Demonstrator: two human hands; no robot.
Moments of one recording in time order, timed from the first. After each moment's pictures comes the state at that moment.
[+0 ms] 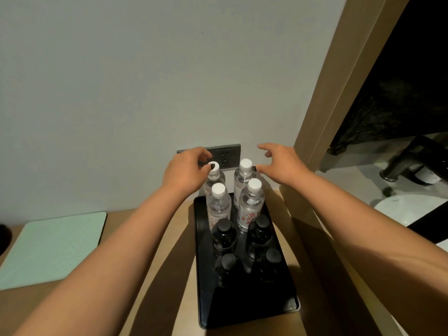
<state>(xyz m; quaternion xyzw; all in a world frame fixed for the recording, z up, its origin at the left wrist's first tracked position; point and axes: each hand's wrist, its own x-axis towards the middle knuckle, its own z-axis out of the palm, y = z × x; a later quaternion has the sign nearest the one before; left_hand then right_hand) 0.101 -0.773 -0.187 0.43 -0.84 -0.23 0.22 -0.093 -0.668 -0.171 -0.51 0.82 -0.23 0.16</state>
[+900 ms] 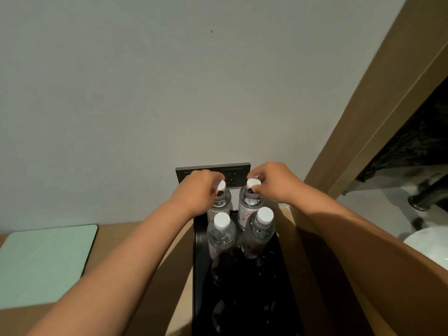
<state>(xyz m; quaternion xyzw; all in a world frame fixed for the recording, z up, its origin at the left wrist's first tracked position) 0.070 -0.816 -0.214 0.37 -0.91 -0.19 0.08 -0.114 -0.739 -0.205 -0.57 0.78 -0.16 0.21</state>
